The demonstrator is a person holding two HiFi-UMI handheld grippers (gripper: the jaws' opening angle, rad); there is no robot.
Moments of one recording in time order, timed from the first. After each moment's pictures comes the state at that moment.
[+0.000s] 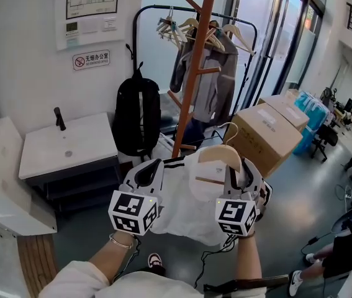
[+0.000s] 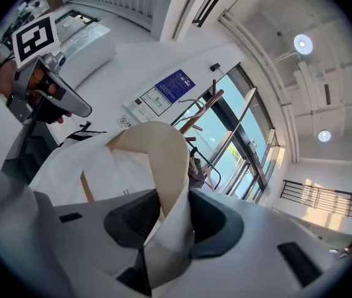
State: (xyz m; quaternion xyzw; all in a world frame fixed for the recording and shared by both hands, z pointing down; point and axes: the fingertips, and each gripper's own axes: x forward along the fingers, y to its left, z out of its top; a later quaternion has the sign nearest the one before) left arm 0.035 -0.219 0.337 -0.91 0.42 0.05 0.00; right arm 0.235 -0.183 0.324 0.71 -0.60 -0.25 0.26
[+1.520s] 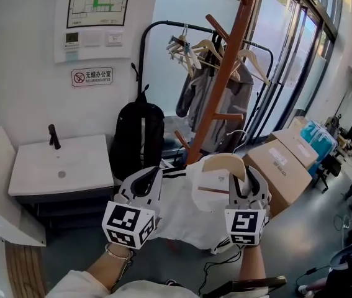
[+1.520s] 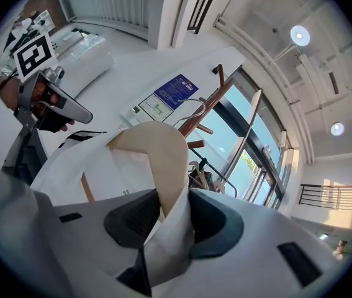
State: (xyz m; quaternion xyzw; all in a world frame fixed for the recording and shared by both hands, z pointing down) left arm 0.033 -0.354 0.292 -0.89 0.44 0.09 0.03; right arm 0.238 -0.339 0.274 0.66 -0.66 -0.29 0.21
